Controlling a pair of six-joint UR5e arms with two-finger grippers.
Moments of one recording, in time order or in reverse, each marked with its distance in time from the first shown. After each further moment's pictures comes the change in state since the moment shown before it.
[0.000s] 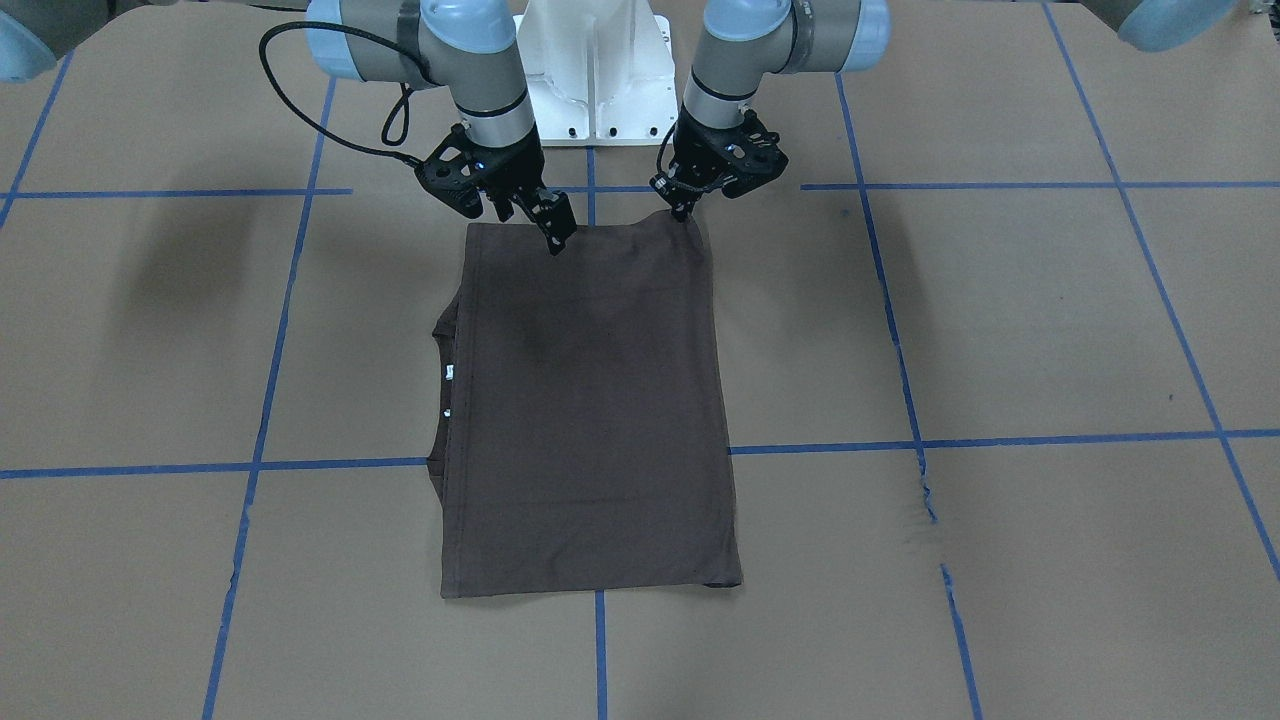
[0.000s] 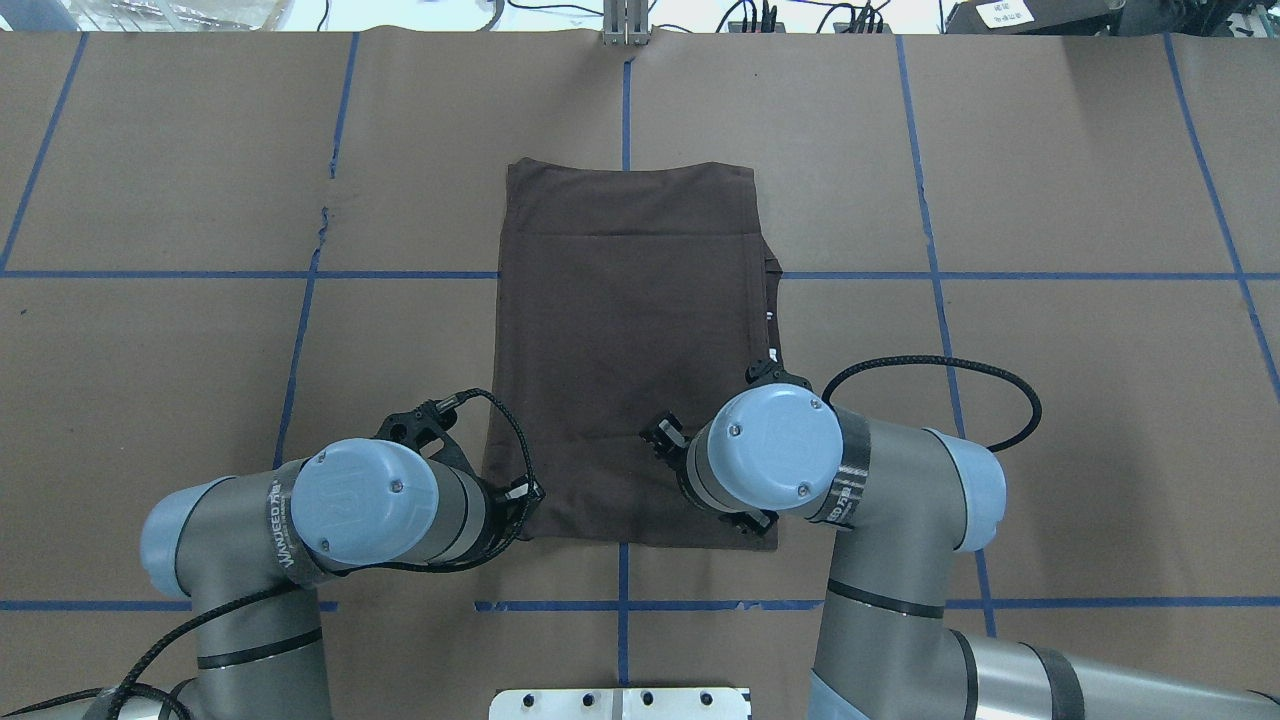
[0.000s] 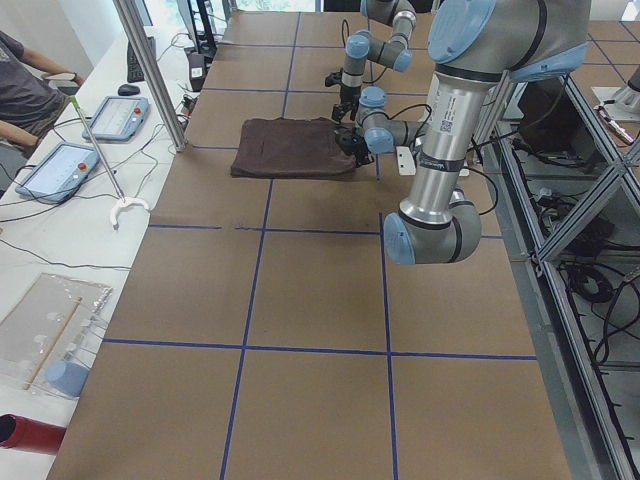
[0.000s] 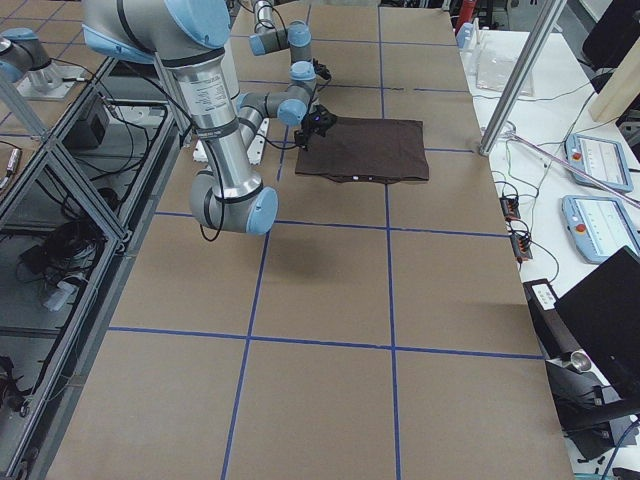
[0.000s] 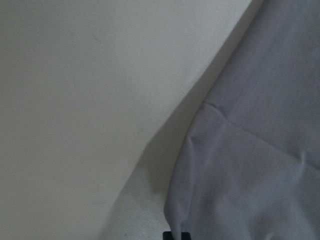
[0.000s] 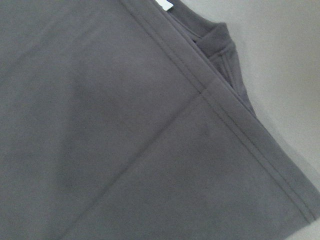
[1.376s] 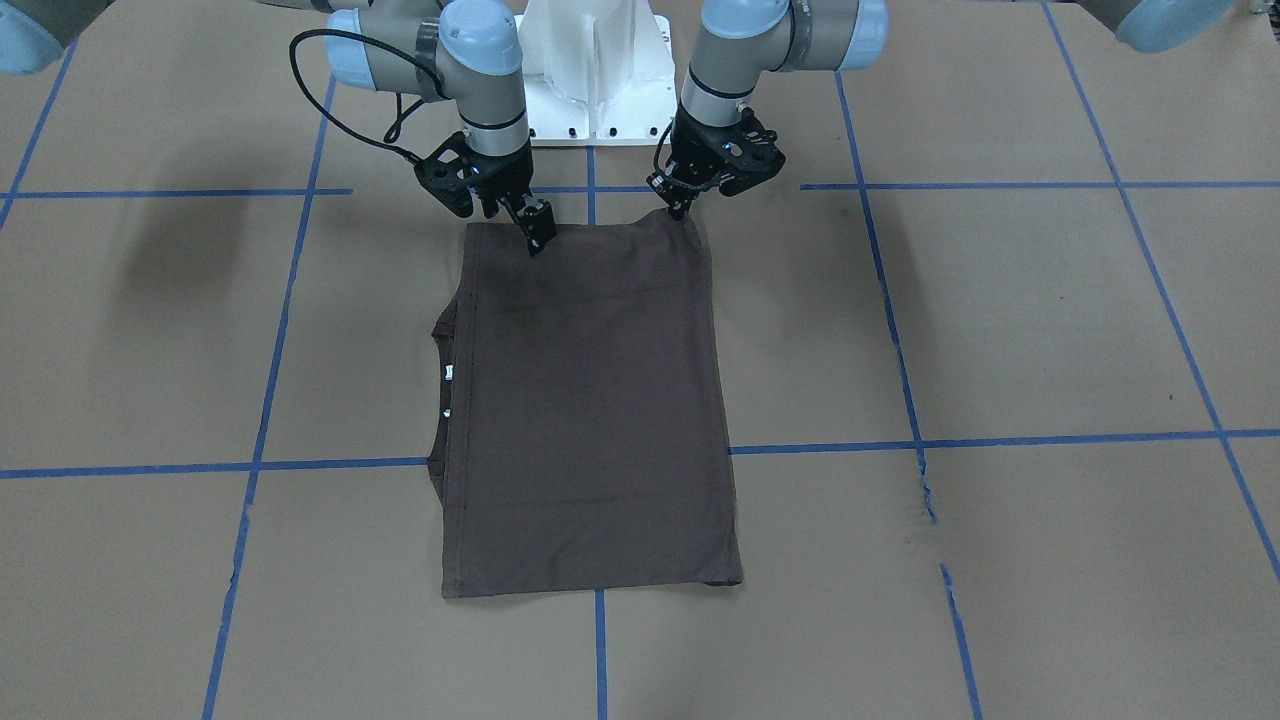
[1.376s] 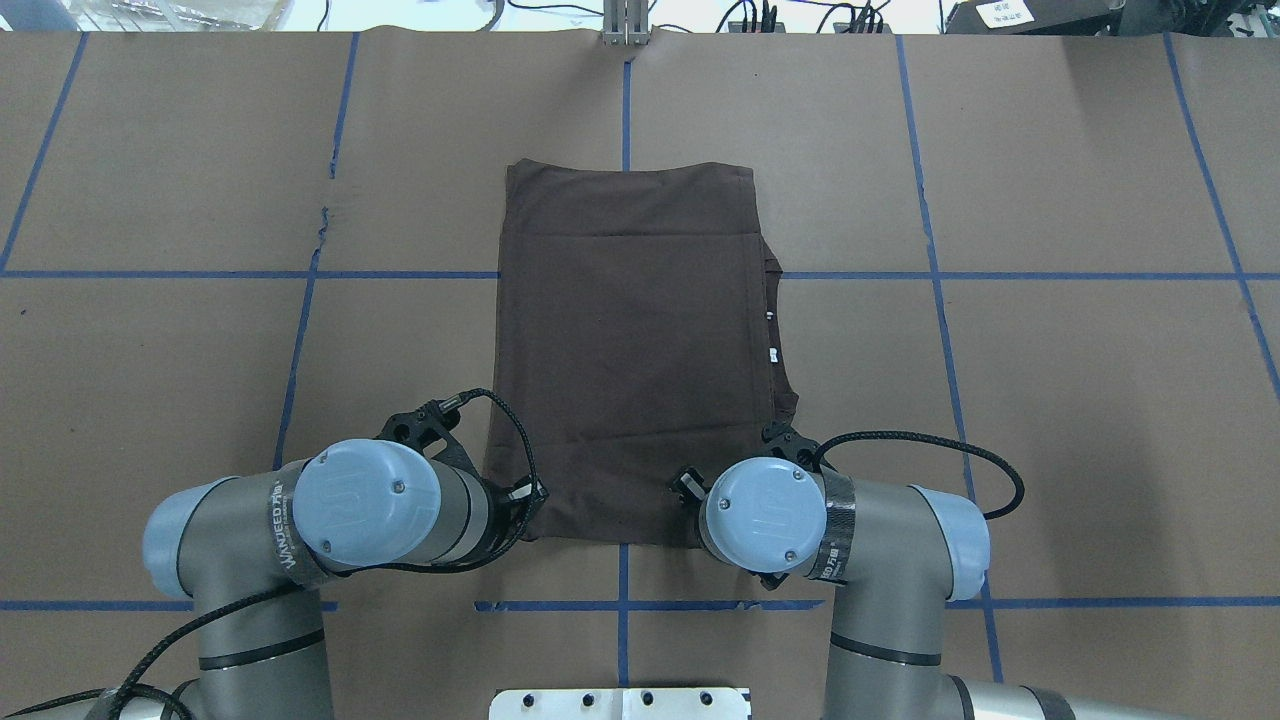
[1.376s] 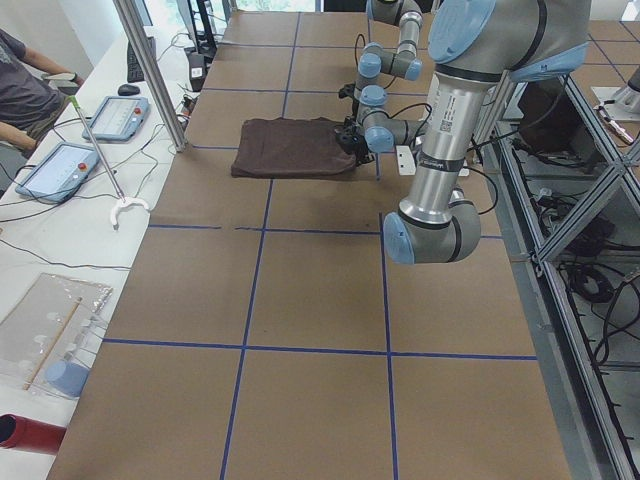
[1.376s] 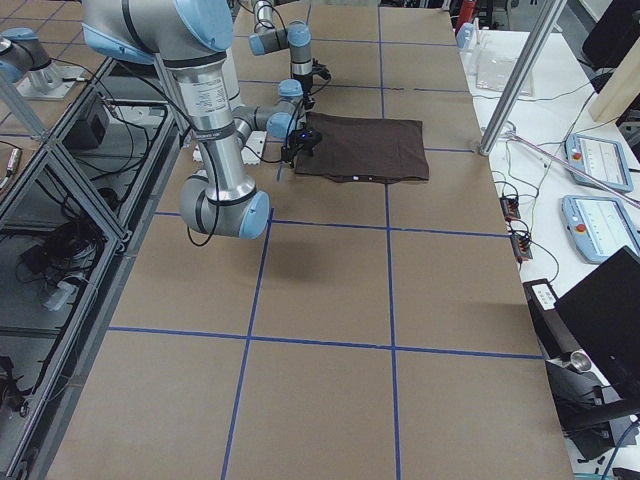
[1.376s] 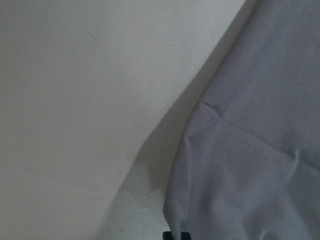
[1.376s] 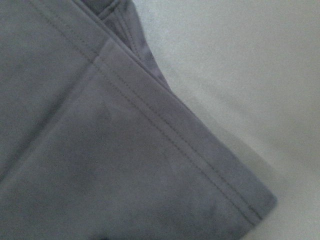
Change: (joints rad) left arm 0.001 -0.004 -0.001 -0.001 0.000 0.000; right arm -0.061 -0.039 -0.049 0.001 -0.032 0.054
